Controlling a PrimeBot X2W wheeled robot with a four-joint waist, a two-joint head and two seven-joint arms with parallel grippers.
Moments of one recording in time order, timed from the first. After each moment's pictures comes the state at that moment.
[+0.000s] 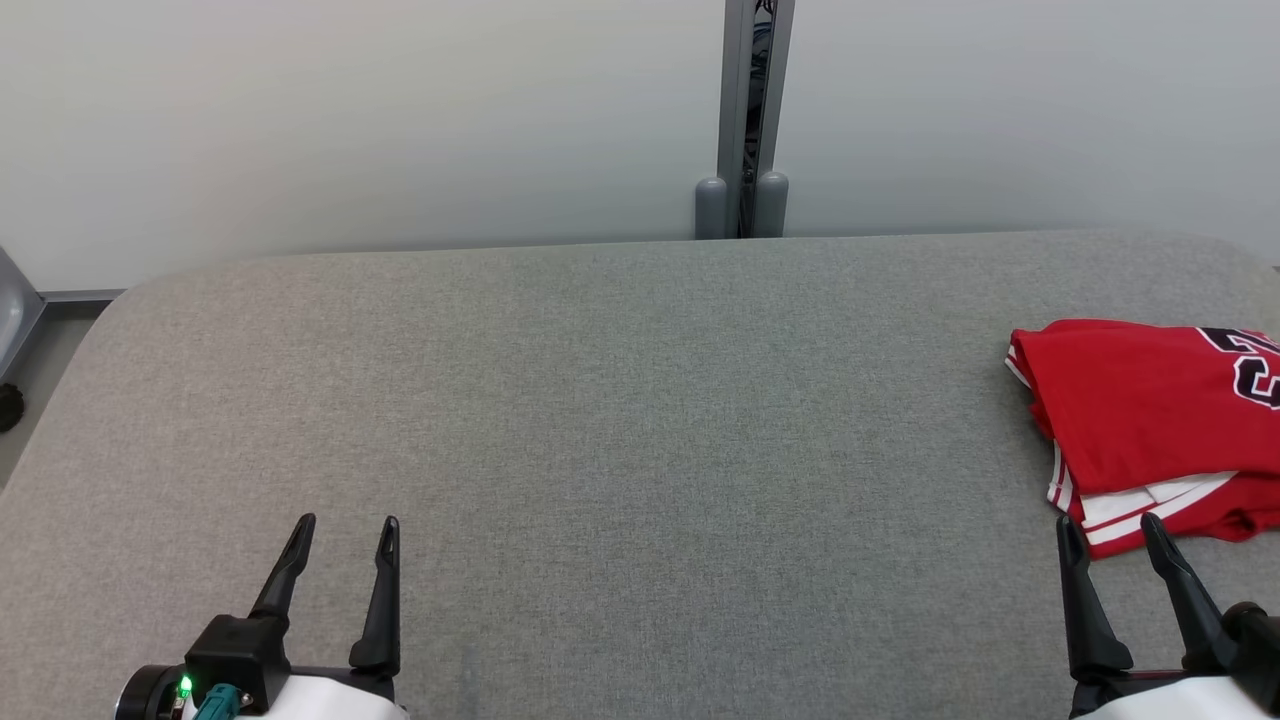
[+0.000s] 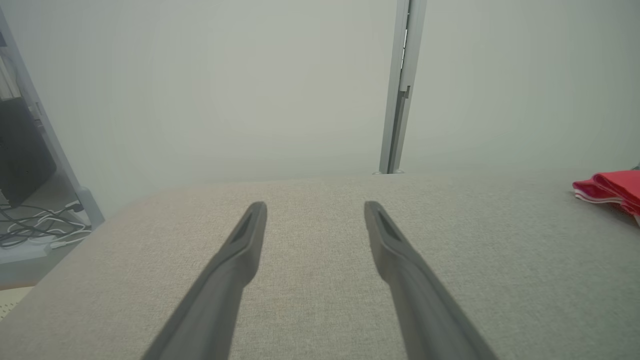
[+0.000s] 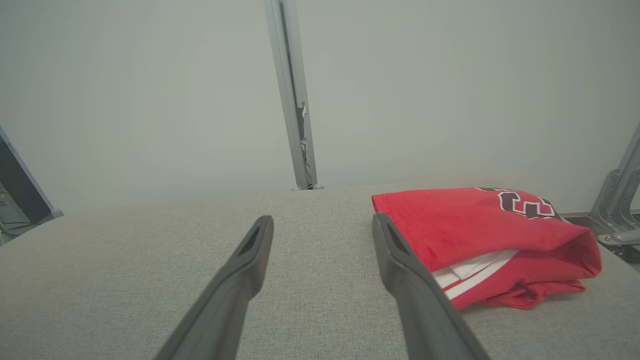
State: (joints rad) left arm 0.05 0.21 -0.22 0.10 -0.31 0.10 -0.22; right arm 0.15 -0.05 -0.05 -0.08 0.21 0.13 -0.09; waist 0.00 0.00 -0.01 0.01
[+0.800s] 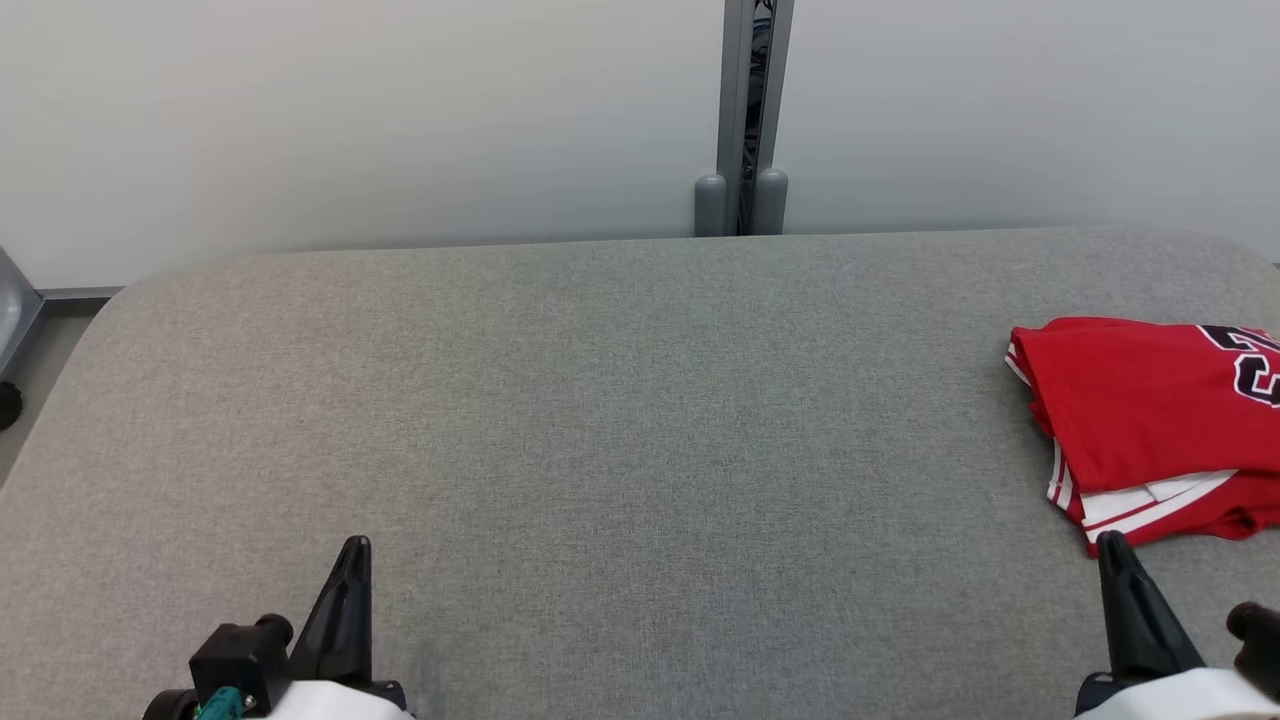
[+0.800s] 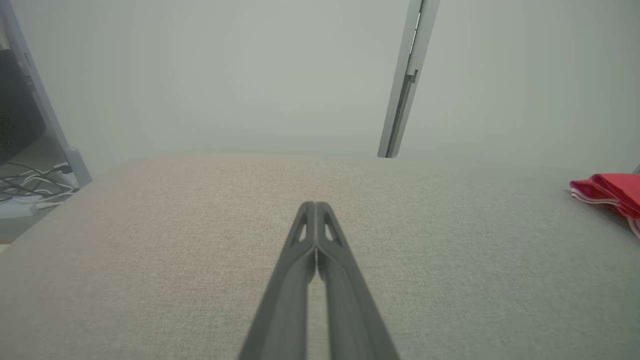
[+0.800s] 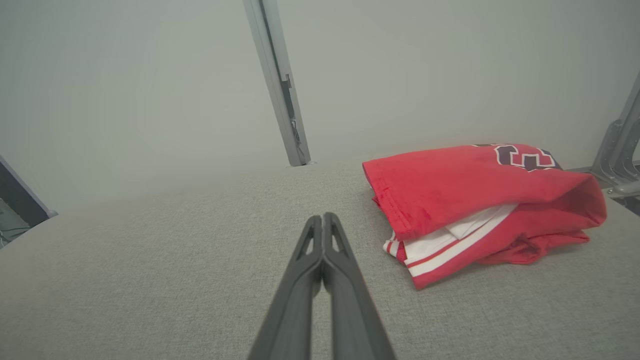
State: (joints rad) left arm 0.05 0.19 -0.23 0.15 -0.38 0.11 -0.22; right arm 0.14 -0.04 -0.07 -0.01 0.28 0.13 -0.06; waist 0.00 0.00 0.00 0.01
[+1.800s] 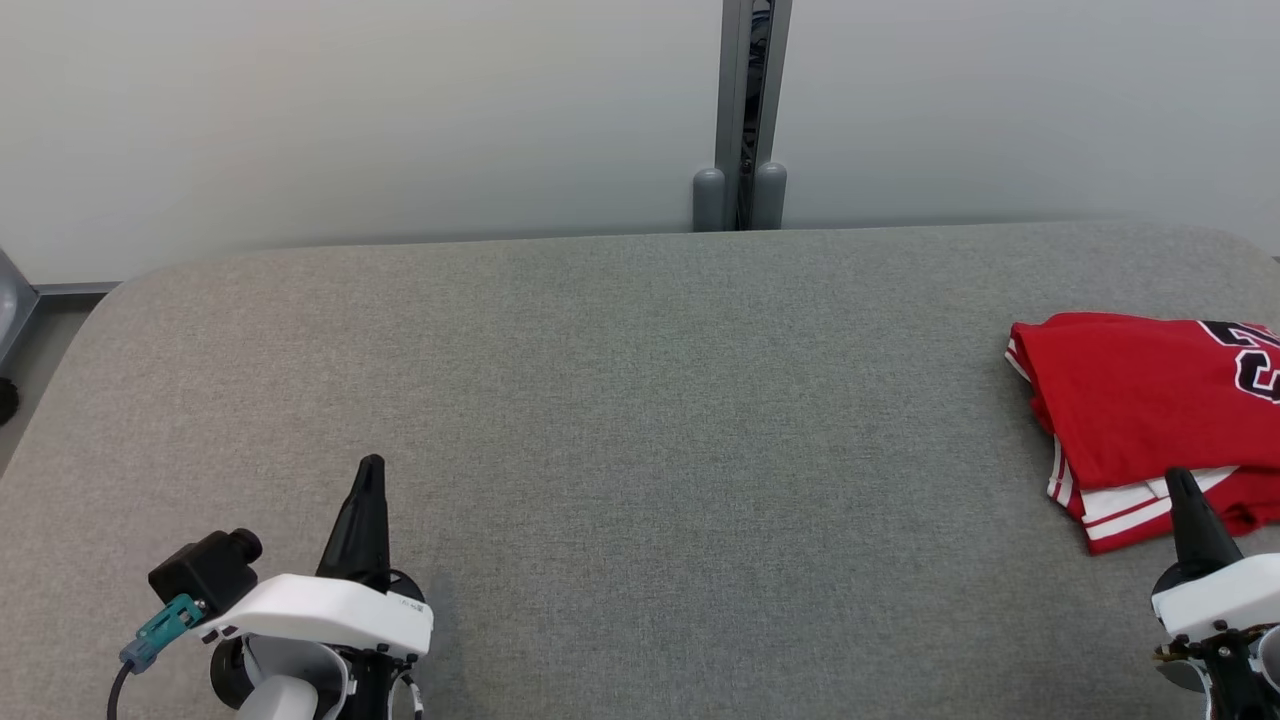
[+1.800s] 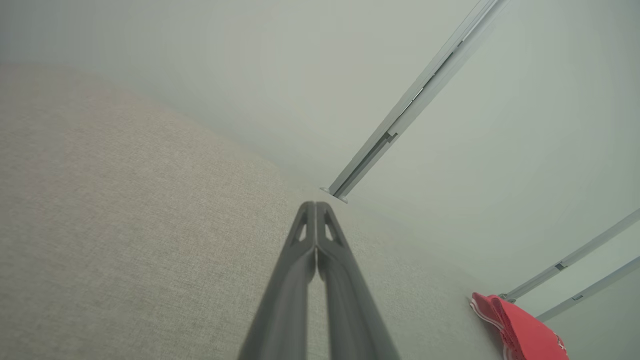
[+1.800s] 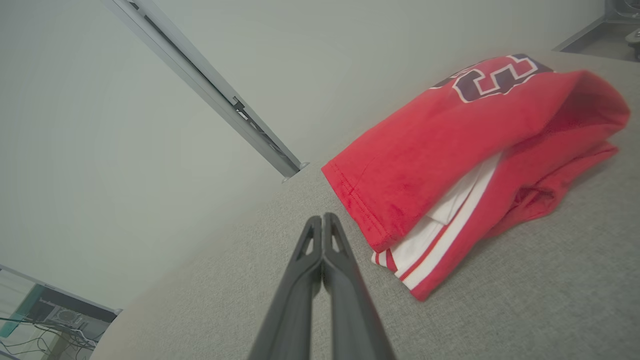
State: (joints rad) left arm -0.15 0.14 -0.26 0.32 -0.88 0.02 -0.23; right arm -0.11 -0.09 -0.21 0.25 0.71 0.13 0.12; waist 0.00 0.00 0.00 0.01
